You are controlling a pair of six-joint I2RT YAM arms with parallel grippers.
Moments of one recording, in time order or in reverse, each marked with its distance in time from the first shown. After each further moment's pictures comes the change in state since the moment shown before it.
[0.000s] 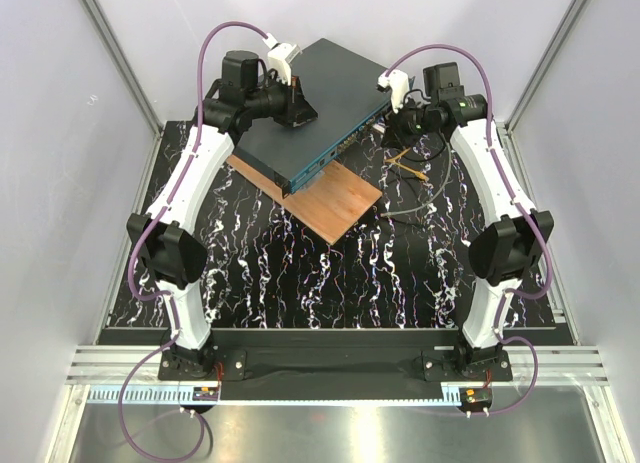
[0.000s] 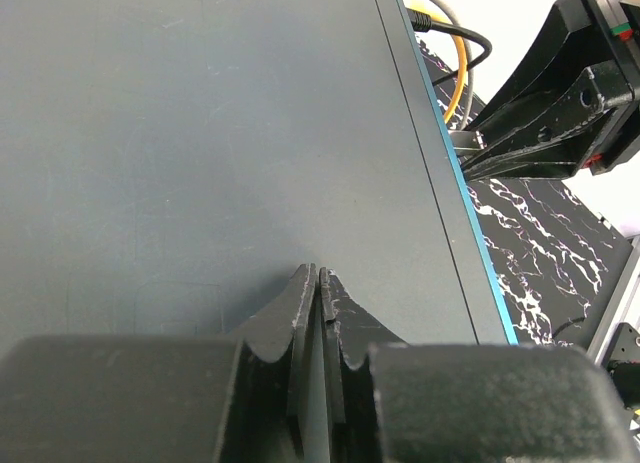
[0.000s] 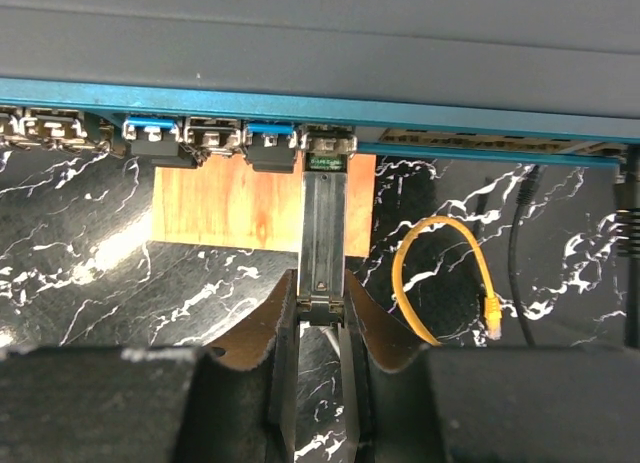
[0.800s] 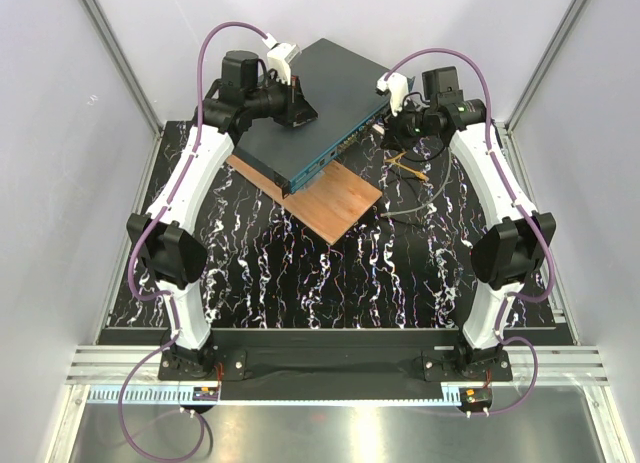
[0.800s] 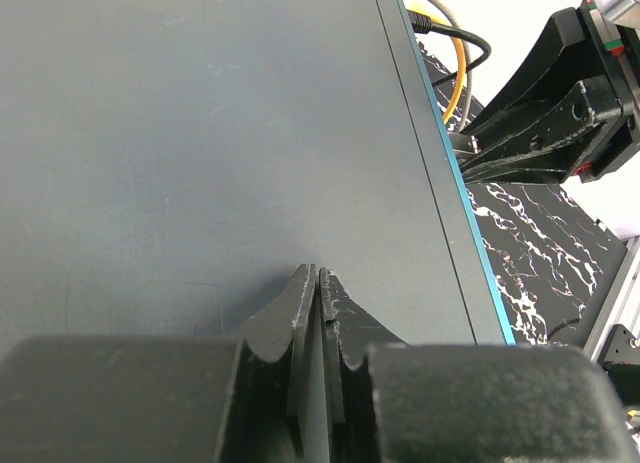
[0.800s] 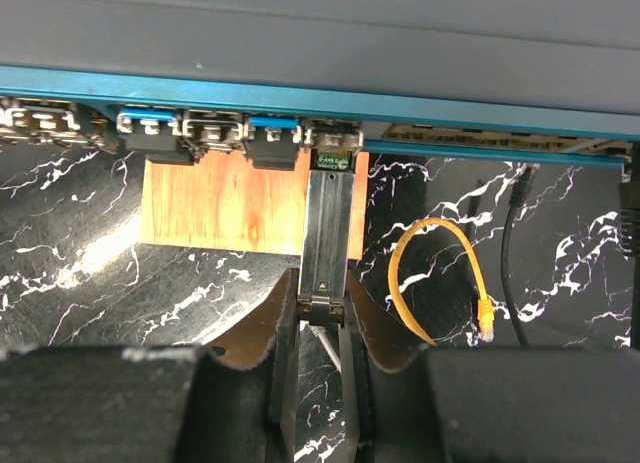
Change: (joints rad) left arm 0.000 0.000 0.000 -0.001 0.001 -0.011; right arm 0.008 -0.033 -0.073 0.060 0.021 -0.005
